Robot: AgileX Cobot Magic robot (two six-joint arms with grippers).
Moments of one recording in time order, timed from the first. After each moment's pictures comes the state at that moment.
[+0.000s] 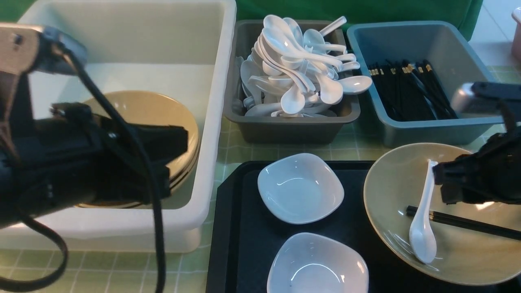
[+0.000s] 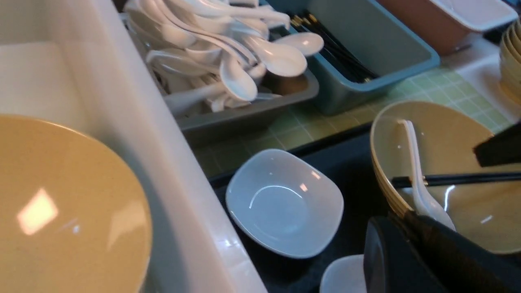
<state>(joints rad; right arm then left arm) 0.25 1.35 -0.90 0.01 0.66 0.34 -0.52 0.86 -0.79 -0.34 0.49 0.15</state>
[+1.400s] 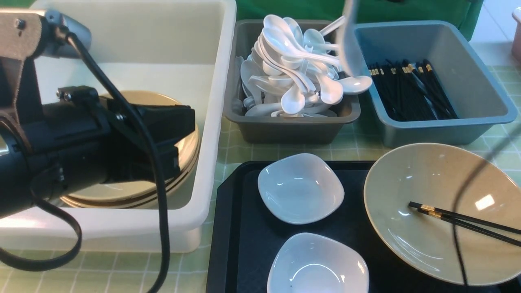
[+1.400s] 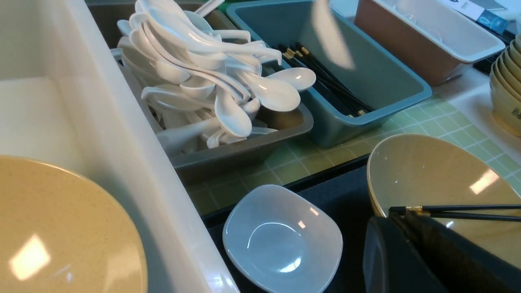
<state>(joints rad) 0.29 1.89 -1.86 0.40 0.46 -0.04 -0.53 0.88 -0.78 -0.34 0.38 0.16</state>
